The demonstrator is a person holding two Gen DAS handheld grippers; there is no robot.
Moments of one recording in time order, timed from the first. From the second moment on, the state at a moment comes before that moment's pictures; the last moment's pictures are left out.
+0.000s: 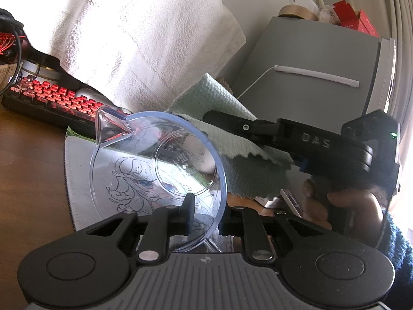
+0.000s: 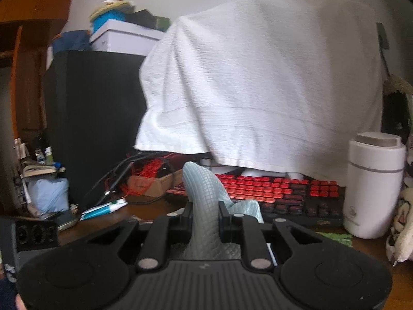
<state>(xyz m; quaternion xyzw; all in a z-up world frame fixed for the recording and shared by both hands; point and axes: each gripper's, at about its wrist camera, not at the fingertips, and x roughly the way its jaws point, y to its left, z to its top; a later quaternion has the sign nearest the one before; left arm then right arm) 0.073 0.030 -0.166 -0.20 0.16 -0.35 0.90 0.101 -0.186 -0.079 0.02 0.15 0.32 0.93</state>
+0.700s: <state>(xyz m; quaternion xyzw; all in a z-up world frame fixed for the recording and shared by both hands) 0.073 0.030 -0.166 -0.20 0.16 -0.35 0.90 0.117 -0.206 -0.081 0.05 0.15 0.31 0.94</state>
